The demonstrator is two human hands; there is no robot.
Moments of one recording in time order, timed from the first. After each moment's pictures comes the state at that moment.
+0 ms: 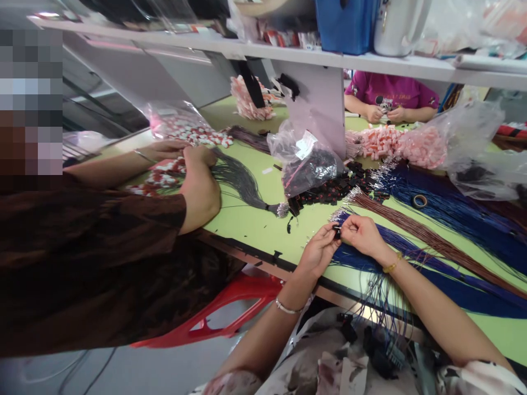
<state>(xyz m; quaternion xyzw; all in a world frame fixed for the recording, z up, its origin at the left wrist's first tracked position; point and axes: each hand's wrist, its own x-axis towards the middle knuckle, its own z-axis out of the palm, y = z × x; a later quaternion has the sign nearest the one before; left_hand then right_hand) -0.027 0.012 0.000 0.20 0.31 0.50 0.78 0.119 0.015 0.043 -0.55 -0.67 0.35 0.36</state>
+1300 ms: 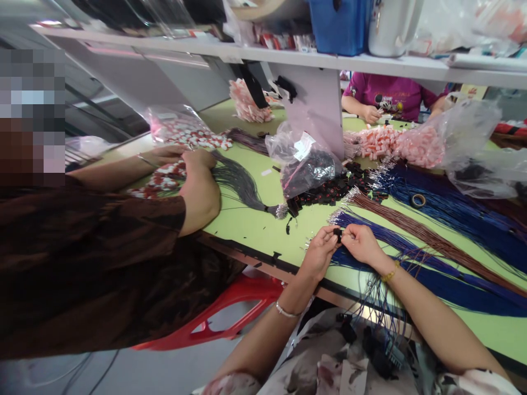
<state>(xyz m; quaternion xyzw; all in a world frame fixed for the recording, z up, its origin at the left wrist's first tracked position) -0.025 0.006 -0.008 0.28 0.34 0.50 0.74 0.118 0.000 0.024 -0.57 -0.67 0.34 0.32</state>
